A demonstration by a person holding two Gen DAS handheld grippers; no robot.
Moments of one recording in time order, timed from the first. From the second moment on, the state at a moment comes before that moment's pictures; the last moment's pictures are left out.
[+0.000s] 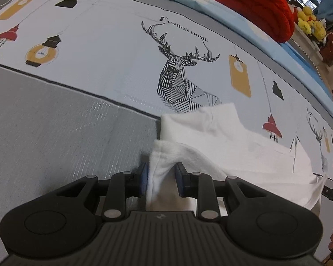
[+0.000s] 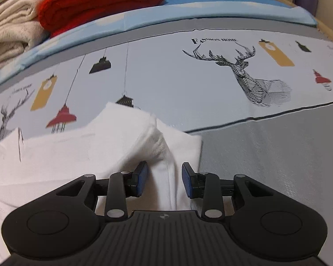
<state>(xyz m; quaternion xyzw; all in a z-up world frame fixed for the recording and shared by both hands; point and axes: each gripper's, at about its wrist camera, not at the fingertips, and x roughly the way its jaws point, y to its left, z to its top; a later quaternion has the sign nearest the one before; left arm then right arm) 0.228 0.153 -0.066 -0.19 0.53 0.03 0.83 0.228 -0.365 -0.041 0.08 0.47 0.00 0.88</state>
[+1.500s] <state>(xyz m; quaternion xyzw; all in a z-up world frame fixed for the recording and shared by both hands) 0.230 0.151 -0.059 -0.21 0.49 0.02 0.85 0.223 -0.372 -0.023 0.13 0.38 -0.04 0.91</state>
